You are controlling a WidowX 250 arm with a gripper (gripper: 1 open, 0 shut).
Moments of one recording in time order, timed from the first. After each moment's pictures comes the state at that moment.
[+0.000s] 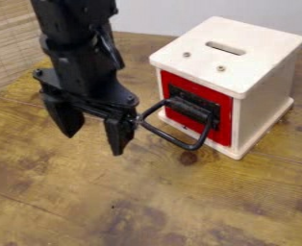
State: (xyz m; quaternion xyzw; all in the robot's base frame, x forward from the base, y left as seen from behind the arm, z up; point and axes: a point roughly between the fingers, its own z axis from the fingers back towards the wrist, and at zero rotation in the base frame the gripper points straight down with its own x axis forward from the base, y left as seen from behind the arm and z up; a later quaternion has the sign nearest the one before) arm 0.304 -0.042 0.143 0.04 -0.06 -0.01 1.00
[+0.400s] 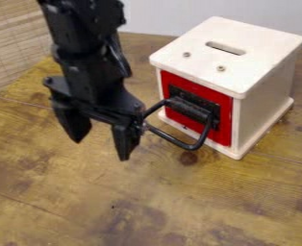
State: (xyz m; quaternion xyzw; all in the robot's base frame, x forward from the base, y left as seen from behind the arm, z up) arm 0.309 -0.044 0.131 0.03 -0.06 -0.02 1.00
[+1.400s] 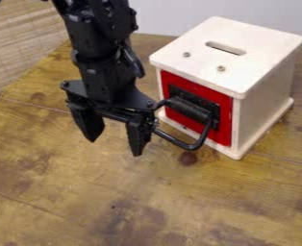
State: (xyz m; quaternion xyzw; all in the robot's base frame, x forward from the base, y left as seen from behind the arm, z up) arm 0.327 -0.044 0.121 0.02 -0.06 0.00 1.00
